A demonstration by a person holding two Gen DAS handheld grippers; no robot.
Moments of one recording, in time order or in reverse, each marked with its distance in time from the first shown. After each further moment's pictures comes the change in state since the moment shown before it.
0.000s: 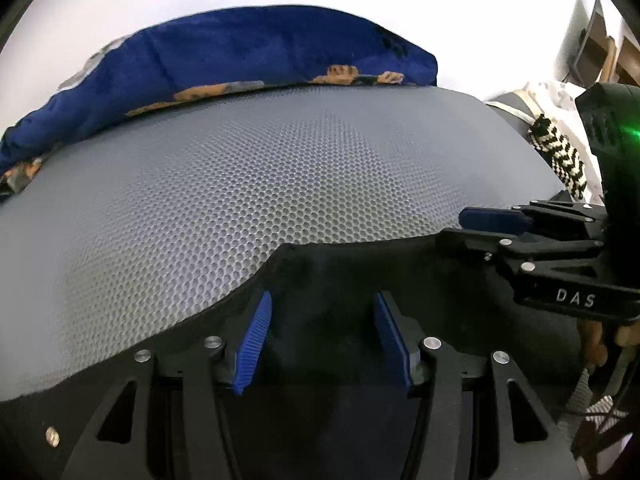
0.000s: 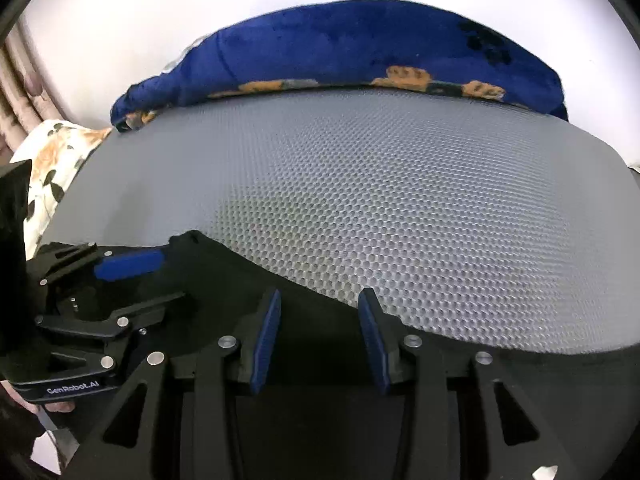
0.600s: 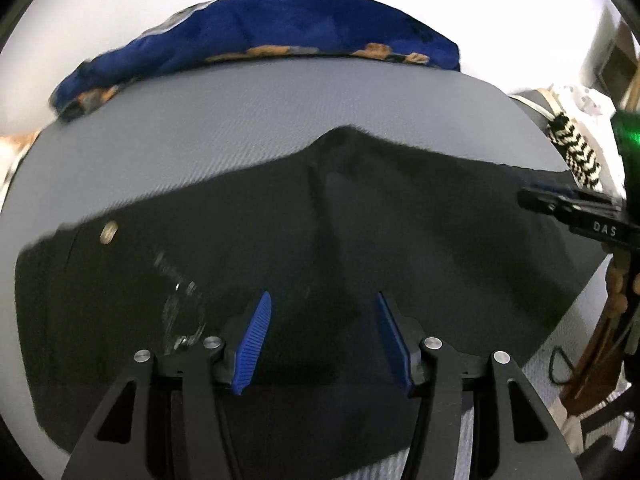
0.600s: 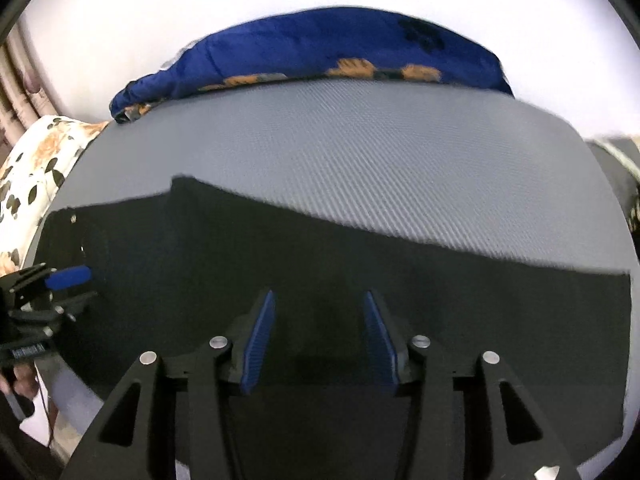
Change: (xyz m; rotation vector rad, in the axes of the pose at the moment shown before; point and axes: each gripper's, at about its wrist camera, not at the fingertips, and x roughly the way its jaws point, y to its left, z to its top) left arm -0.074 0.004 -0.094 -0.123 0.059 0.110; right arm -0.066 -0.032 -0.071 0.044 0.011 -0.066
